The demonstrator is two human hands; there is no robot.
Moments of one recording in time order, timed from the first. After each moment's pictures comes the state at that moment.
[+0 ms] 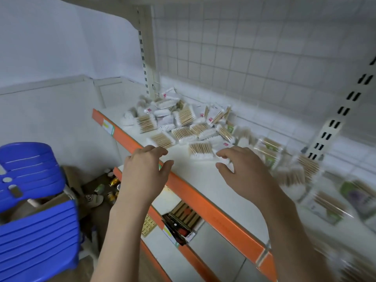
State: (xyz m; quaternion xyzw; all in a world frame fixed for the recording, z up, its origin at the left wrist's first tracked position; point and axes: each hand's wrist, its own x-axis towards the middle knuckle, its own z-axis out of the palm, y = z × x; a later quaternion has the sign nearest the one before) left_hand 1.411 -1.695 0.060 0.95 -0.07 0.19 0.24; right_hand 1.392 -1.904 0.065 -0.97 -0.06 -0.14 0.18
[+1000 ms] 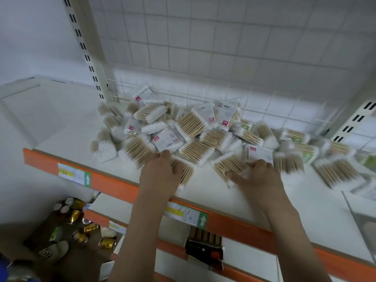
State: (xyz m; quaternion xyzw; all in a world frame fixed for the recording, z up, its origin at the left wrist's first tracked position) left_hand 1.633 -1.649 0.014 0.93 -0.23 -0.03 0.27; right_hand 1.507 -1.825 0.010 -0.89 0.40 -0.07 0.21
